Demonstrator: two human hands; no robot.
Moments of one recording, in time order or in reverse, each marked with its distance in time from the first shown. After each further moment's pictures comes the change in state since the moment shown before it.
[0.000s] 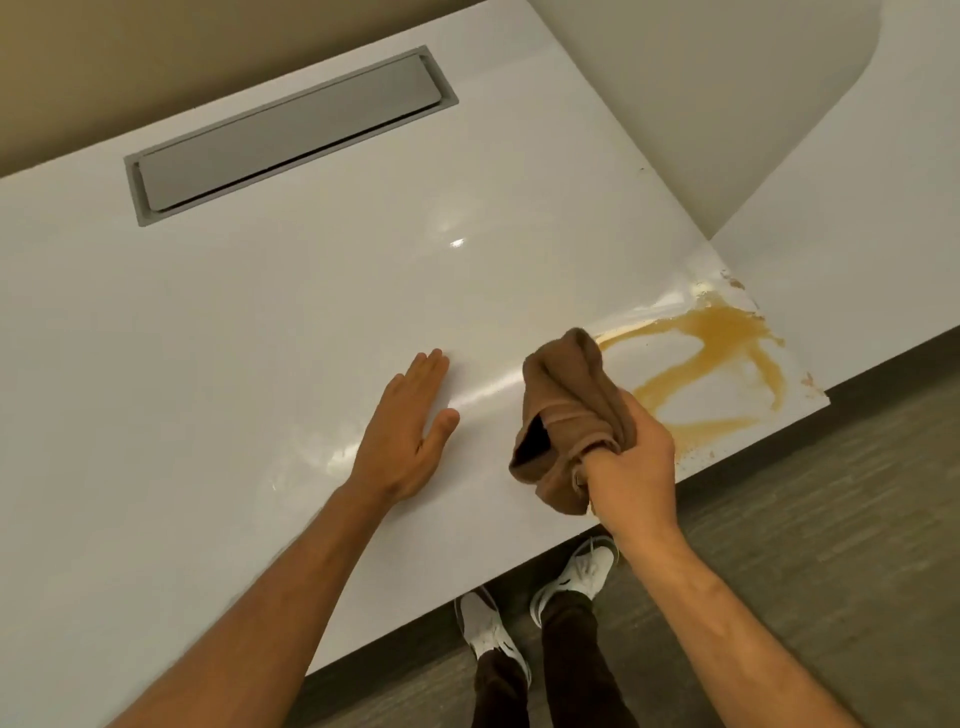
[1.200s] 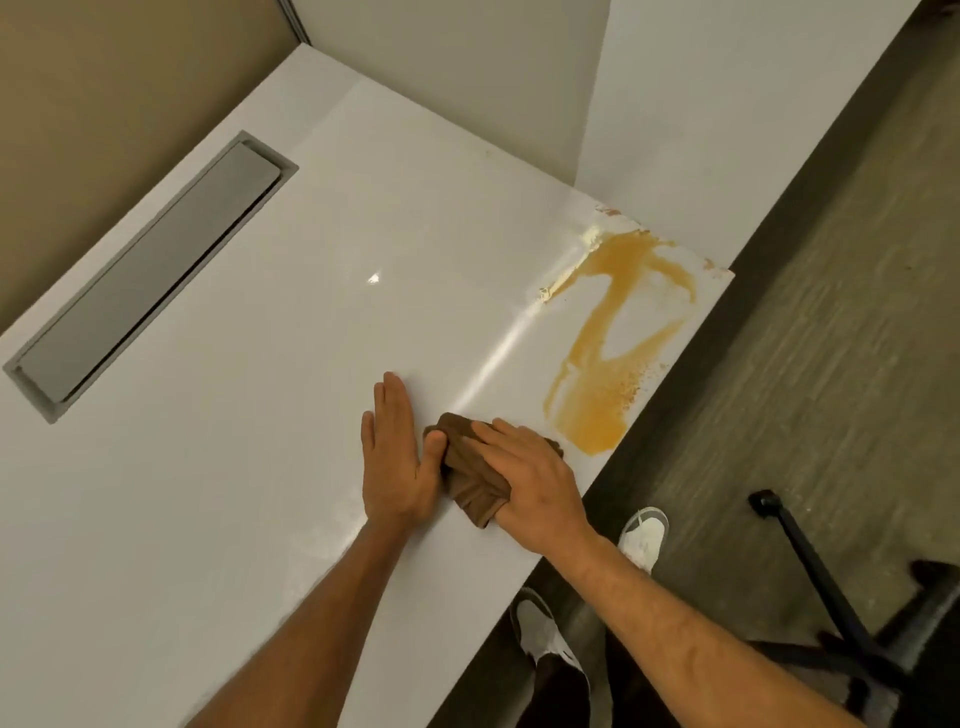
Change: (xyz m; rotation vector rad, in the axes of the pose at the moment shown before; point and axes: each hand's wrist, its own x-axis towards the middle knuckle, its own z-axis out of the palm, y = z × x) left_hand 0.029 -0.010 0.010 0.099 -0.049 0.140; right_hand -0.025 0.085 0.075 -0.744 0.059 -0.319
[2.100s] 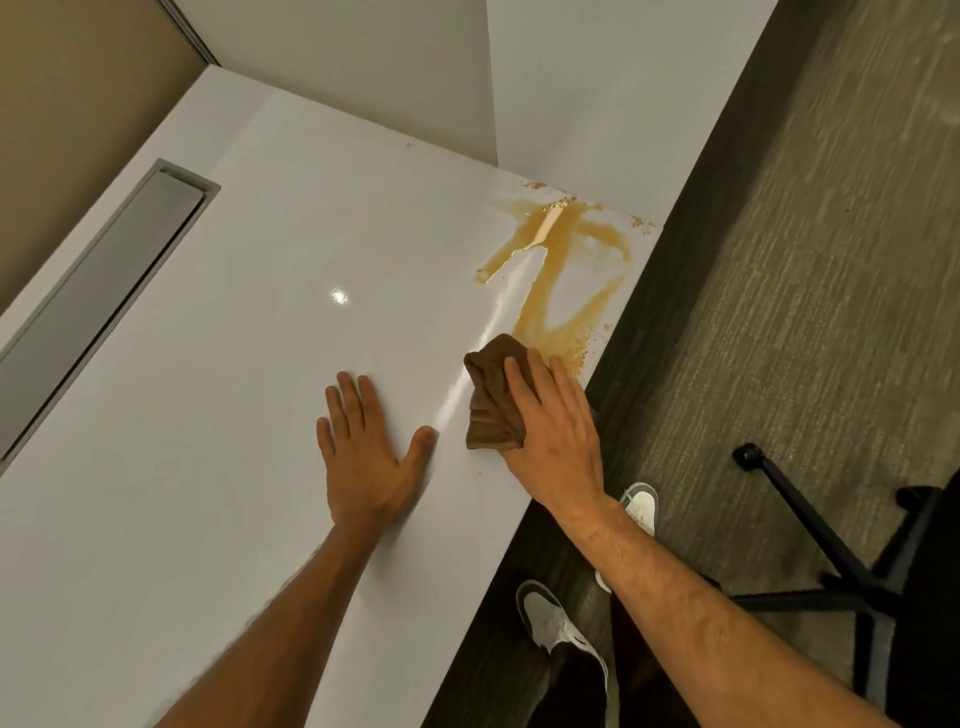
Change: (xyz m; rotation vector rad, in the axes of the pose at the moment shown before) left_hand 0.005 0.006 0.007 0.401 -0.099 -0.021; right_hand -0.012 0.029 -0.035 -0.311 0.149 0.314
